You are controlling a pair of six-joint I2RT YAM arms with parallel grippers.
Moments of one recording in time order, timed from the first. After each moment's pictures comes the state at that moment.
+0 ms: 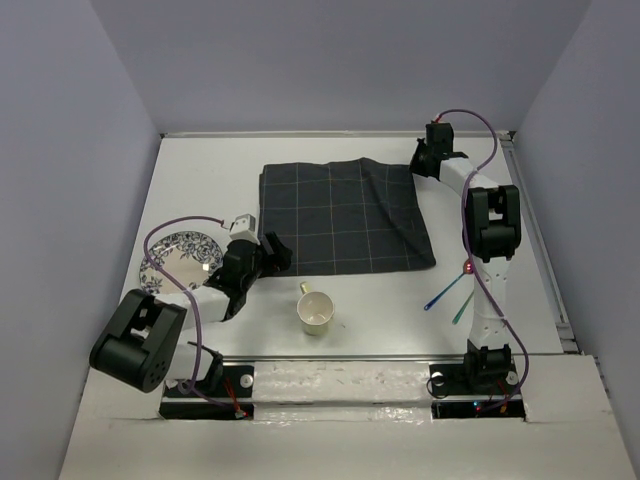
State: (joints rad) left arm -0.42 1.31 0.29 0.56 -0.09 -0.60; right arm 0.09 2.37 1.89 -0.22 0.03 0.40
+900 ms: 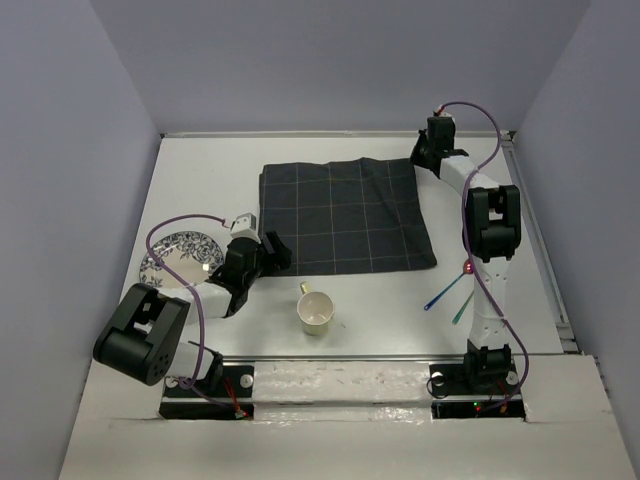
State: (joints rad) left arm -0.42 1.36 0.32 0.53 -0.11 -0.60; right arm 0.09 2.37 1.92 -0.15 0.08 0.38
